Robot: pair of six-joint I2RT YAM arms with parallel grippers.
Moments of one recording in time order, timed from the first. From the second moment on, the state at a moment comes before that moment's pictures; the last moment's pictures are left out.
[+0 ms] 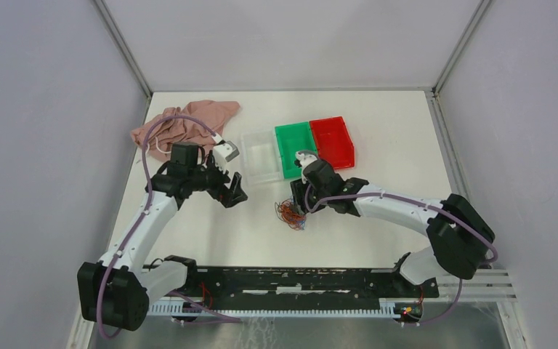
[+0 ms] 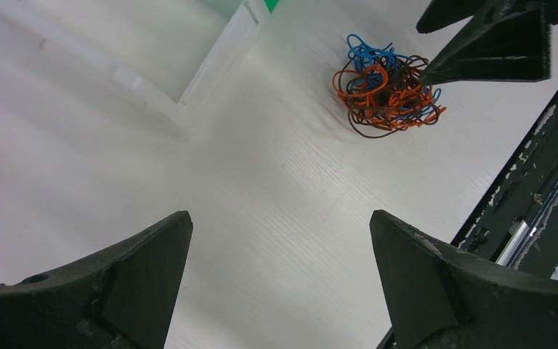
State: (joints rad) left arm -0.19 1.08 0.81 -0.56 0.63 0.34; right arm 0.84 1.44 0.85 -0.26 0.00 0.43
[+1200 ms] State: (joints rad) left arm -0.31 1.02 0.85 -0.64 0.60 0.37; right arm 0.85 1.40 0.98 -0.22 -0.09 0.44
